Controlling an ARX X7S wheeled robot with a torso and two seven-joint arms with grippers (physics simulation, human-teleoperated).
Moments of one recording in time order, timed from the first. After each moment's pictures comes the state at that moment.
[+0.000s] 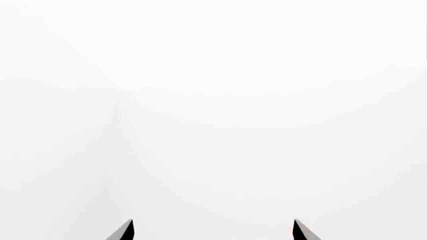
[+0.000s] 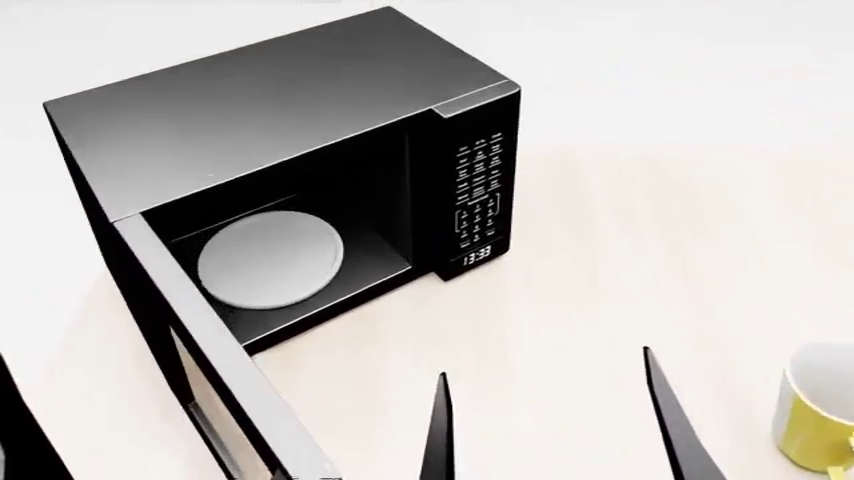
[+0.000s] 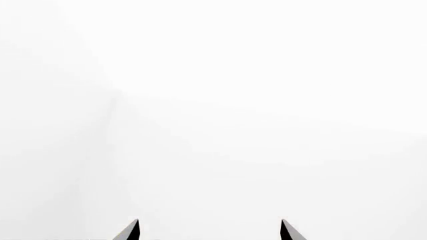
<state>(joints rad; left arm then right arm) 0.12 -0.22 0.10 0.68 0.02 0.15 -0.30 -0.08 0.24 -0.21 -0.50 -0.13 -0.40 0.21</state>
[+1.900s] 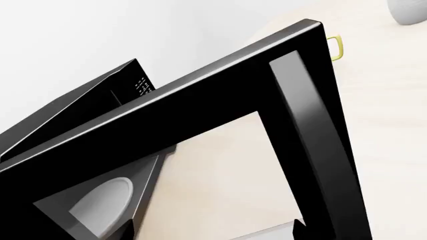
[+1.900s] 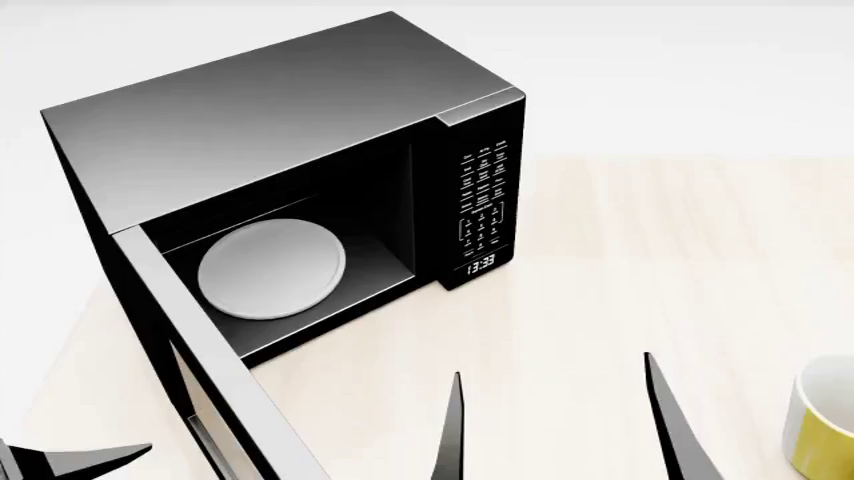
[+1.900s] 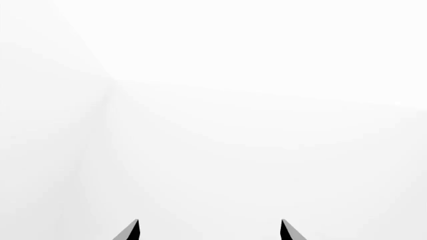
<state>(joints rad) 0.00 -0.75 0.24 0.37 -0.26 -0.05 0.45 -0.06 0.28 -0.25 -0.44 -0.08 -0.41 0.27</state>
